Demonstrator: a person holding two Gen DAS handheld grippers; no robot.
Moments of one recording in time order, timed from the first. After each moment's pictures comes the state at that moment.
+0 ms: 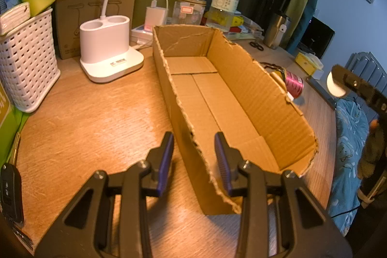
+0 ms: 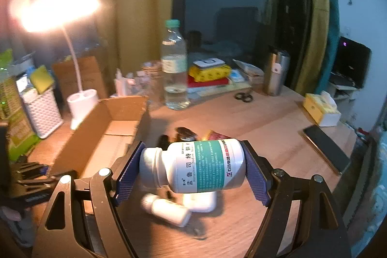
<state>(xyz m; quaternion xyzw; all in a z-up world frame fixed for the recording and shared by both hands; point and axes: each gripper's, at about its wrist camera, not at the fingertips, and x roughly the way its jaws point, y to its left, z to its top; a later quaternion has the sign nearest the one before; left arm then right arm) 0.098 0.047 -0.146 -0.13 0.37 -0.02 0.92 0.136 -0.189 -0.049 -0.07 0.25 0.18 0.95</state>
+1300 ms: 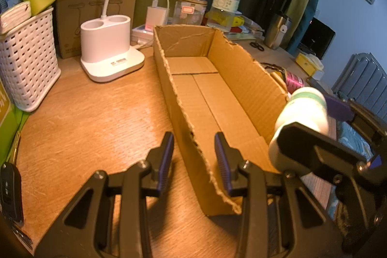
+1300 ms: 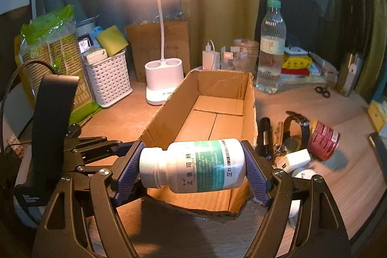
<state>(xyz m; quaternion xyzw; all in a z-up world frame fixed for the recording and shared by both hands) 0.097 0.047 -0.146 -0.13 0.37 -0.02 0.92 0.101 -0.089 -0.076 -0.10 0.31 0.34 0.88</state>
